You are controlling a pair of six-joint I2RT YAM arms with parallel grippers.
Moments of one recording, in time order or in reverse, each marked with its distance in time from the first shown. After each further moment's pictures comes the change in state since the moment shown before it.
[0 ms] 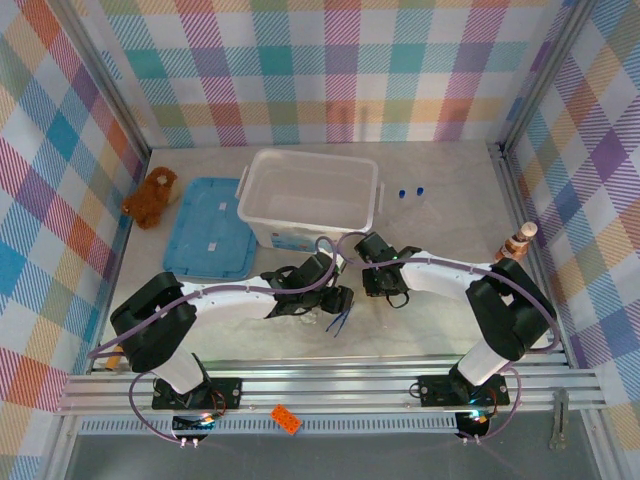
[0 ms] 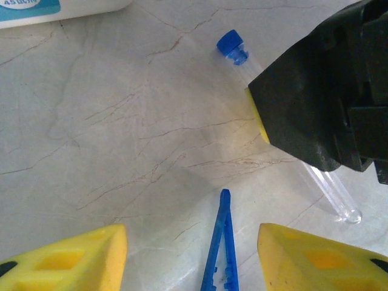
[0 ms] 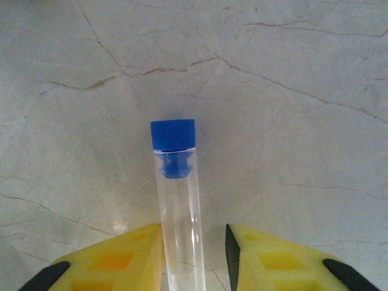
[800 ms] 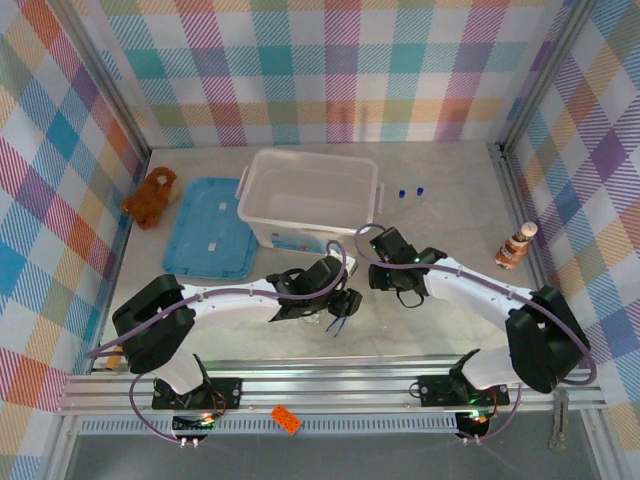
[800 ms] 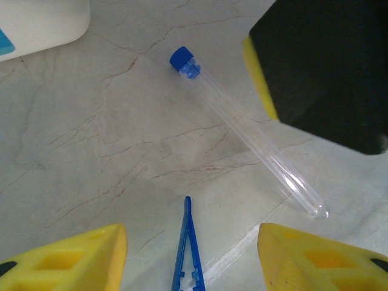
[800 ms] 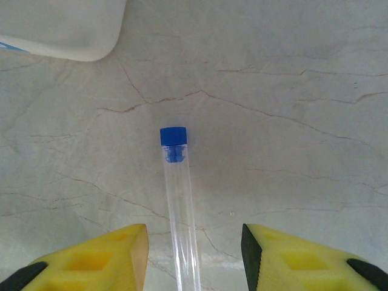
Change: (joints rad) left arm -0.061 0.000 0.045 -0.014 -0.045 0.047; right arm -0.038 -0.208 -0.036 -0.033 -0.027 0.001
